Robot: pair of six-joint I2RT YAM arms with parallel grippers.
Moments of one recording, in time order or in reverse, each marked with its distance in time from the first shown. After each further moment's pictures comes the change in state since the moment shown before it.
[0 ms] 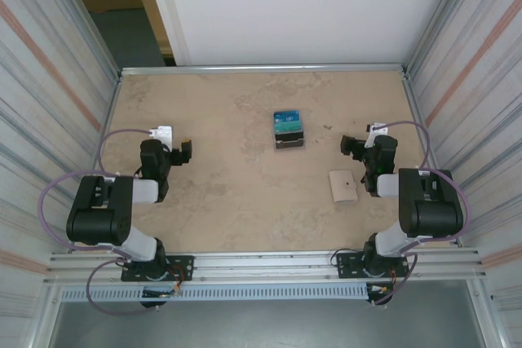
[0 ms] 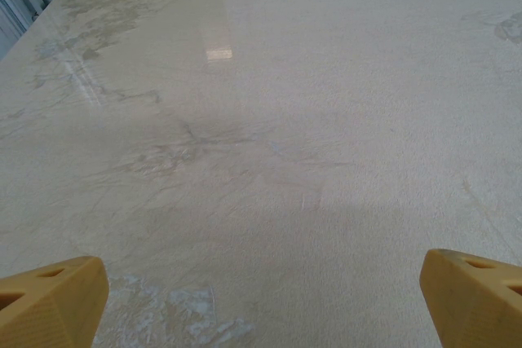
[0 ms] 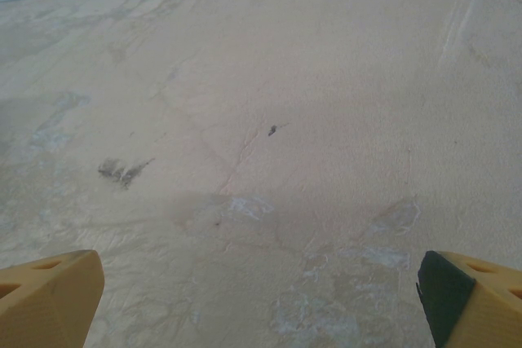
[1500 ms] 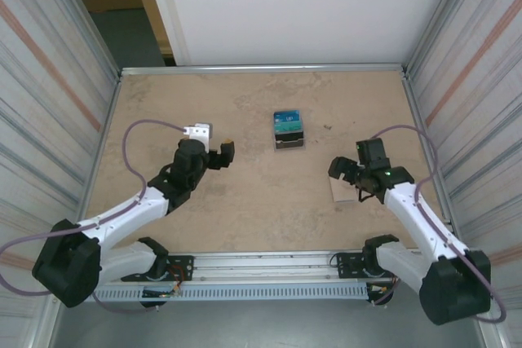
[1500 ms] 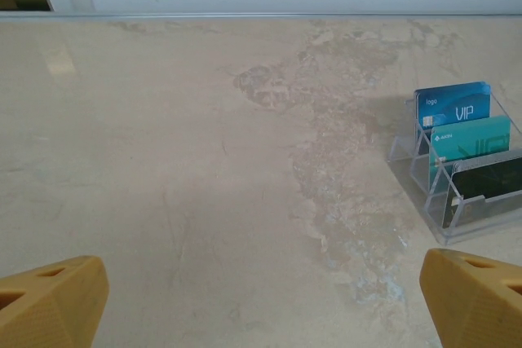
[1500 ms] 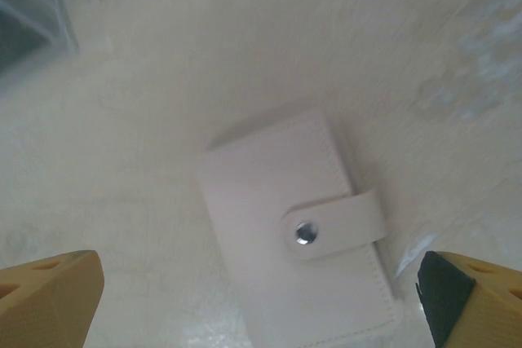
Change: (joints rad) left arm -0.562 -0.385 0.176 -0.590 -0.260 -0.338; right arm 0.302 -0.518 0.238 -1.381 0.071 0.464
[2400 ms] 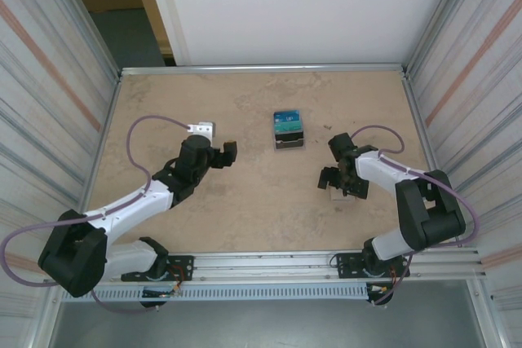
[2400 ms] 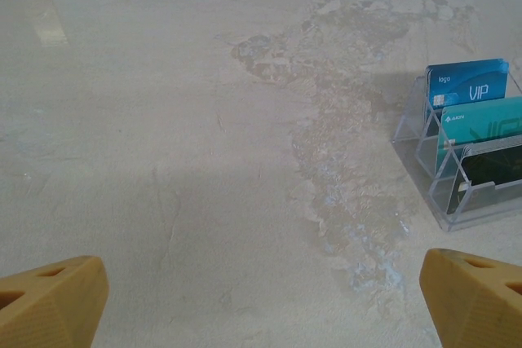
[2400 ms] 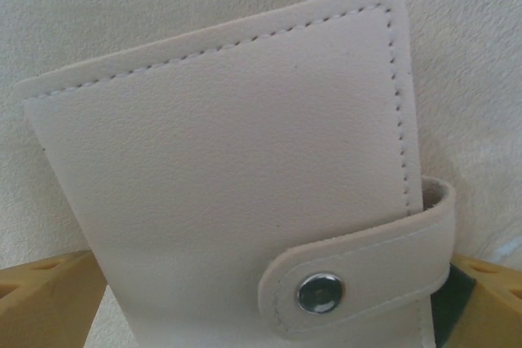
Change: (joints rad) left arm 0.000 0.066 0.053 -0.063 0.016 -0.040; right arm 0.086 0.459 0.108 -0.043 0.037 0.024
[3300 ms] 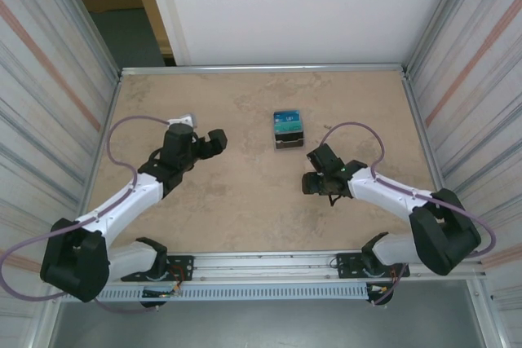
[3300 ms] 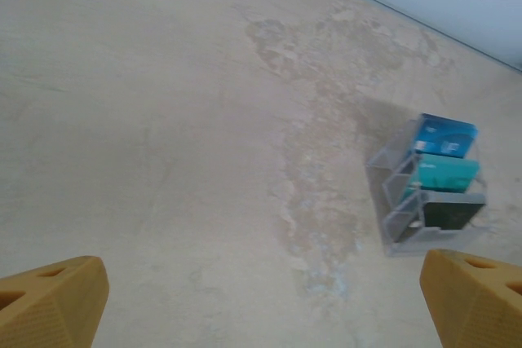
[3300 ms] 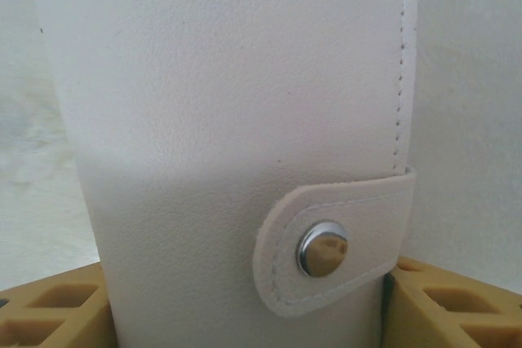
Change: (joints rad) left arm 0.175 -0.009 0.088 -0.148 0.269 -0.284; right arm 0.288 -0.182 -0.082 0.207 0.059 -0.056
